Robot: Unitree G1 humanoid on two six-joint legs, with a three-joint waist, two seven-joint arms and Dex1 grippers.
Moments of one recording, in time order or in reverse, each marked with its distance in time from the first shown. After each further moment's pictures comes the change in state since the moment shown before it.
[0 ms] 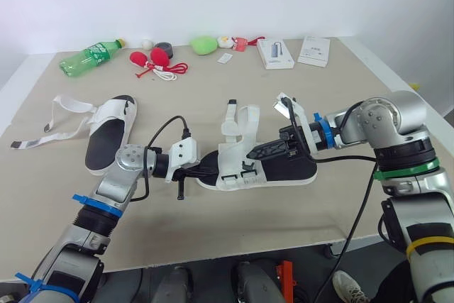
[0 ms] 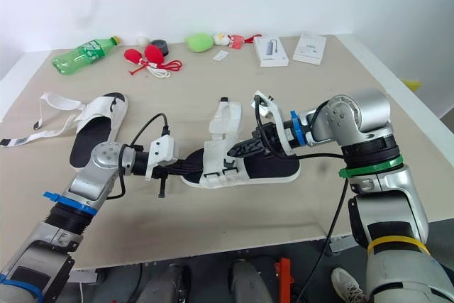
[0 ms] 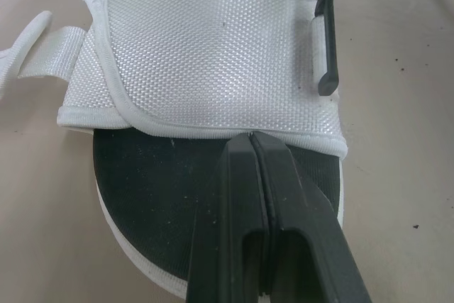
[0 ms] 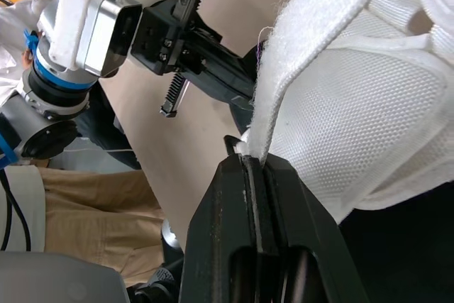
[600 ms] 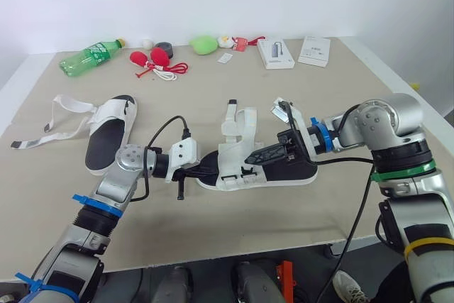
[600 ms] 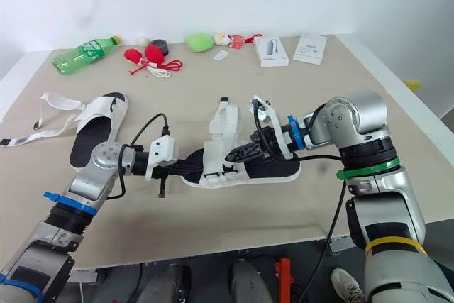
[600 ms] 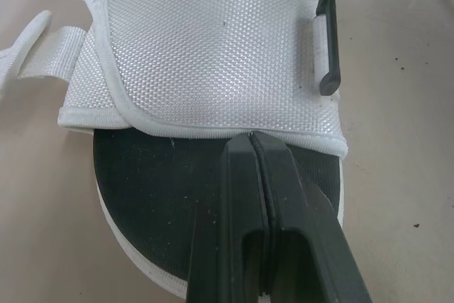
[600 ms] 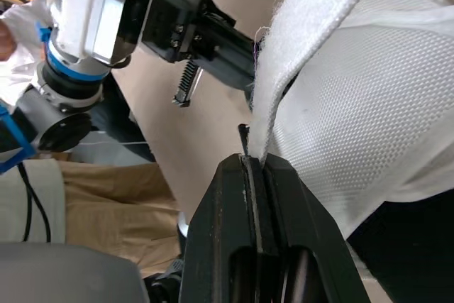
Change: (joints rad) left arm 0.000 0.000 -0.002 0.002 0.001 -0.005 0.000; right arm 0.013 0.005 -0.004 -0.014 0.047 0.051 -0.003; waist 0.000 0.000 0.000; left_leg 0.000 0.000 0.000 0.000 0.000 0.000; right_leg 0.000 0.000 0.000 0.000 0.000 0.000
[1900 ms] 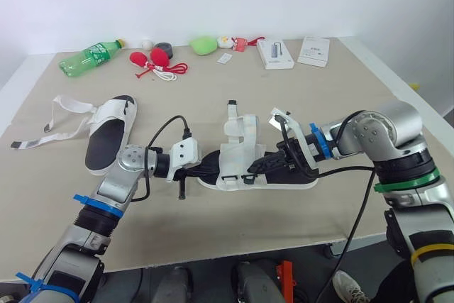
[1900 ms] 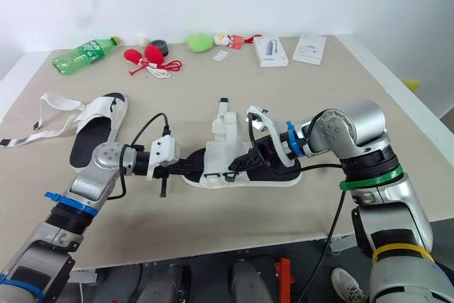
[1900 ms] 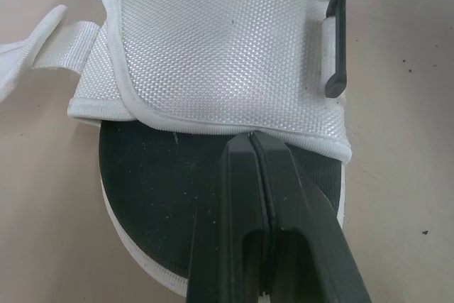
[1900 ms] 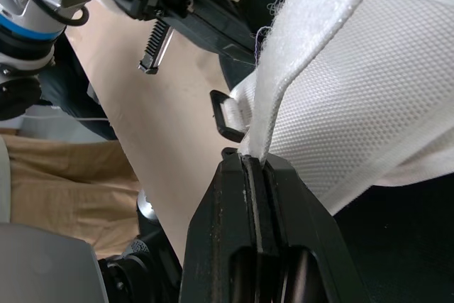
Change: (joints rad) left arm 0.000 -0.002 -0.006 -0.002 0.003 -0.004 0.024; right arm 0.056 -0.040 0.062 -0.166 -0.042 -0.049 -0.014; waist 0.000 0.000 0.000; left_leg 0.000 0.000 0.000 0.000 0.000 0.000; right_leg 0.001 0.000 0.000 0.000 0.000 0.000
